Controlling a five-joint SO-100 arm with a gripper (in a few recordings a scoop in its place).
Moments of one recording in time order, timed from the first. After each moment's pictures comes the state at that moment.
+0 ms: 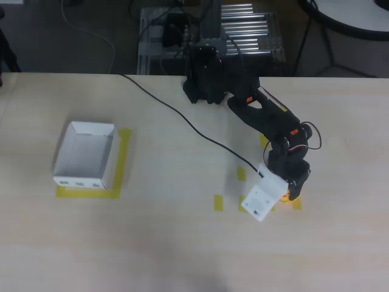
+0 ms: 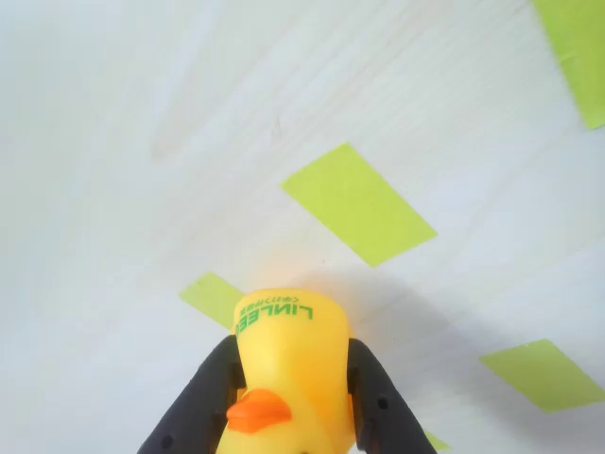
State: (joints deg) arm -33.2 24.2 7.1 95.6 -12.7
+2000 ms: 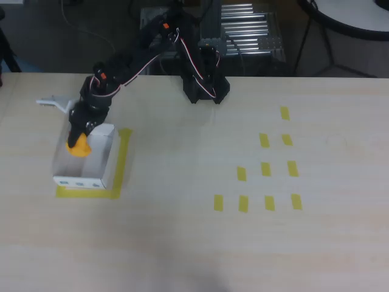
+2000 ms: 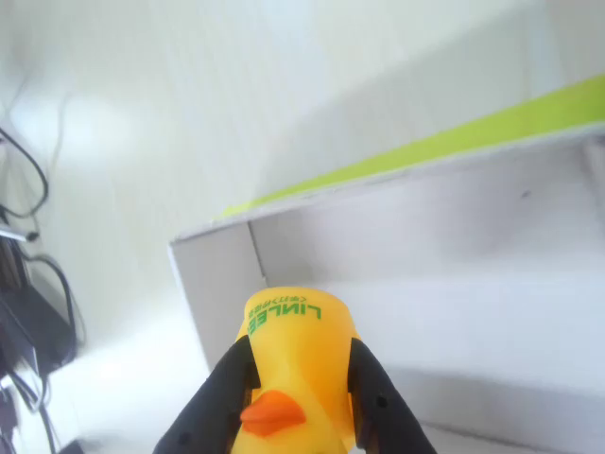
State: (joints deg) arm 52.9 78.8 96.2 30.8 -28.4
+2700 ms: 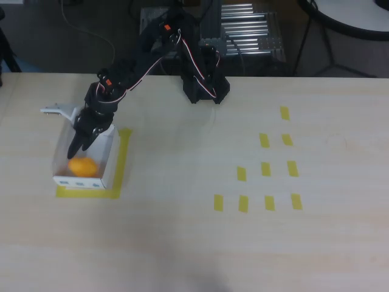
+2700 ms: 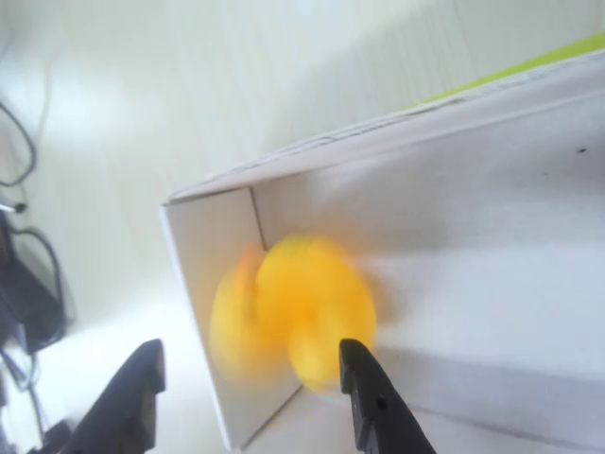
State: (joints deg) arm 50.7 78.8 99.3 27.8 -28.4
